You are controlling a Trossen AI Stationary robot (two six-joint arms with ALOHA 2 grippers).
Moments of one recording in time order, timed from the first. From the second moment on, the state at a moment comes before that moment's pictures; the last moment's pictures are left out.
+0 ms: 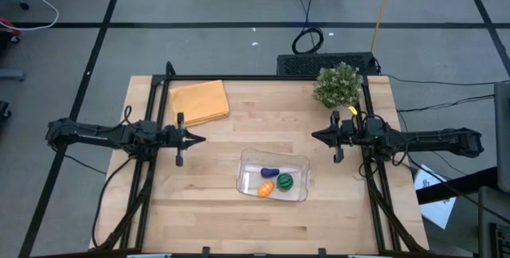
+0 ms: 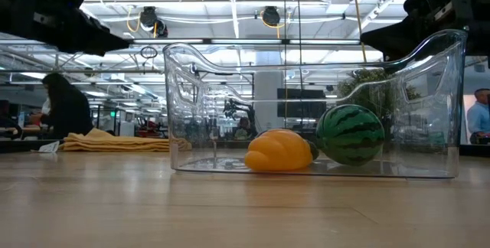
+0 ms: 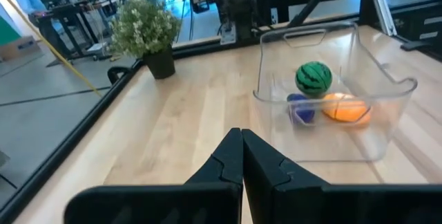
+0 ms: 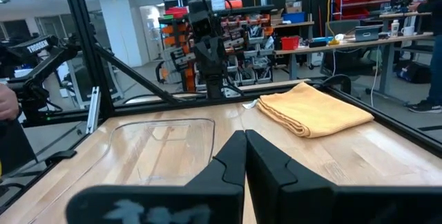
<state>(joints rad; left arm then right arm) -0.06 0.36 0.17 0.01 -0.11 0.18 -0.11 0.45 0.02 0.49 -0.07 0.12</state>
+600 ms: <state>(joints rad) -0.06 0.25 0.10 0.02 -0.10 0.20 -0.11 0.45 0.02 0.48 -0.07 0.12</state>
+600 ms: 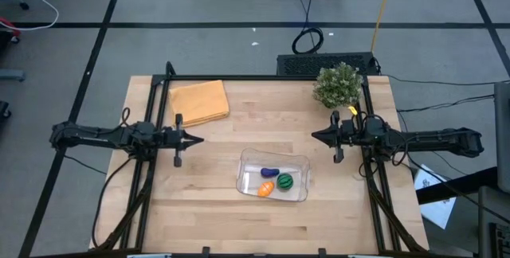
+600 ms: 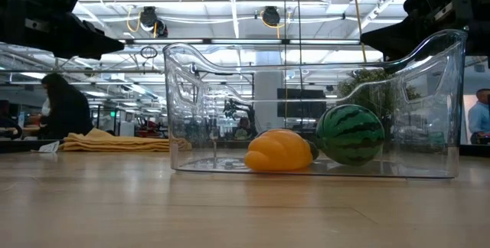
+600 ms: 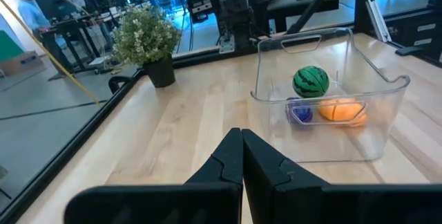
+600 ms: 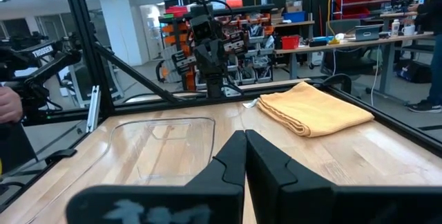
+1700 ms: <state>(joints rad) -0.06 0.20 0.01 0.03 -0.08 0.17 -0.11 0.45 0.01 0.48 -0.08 0.12</state>
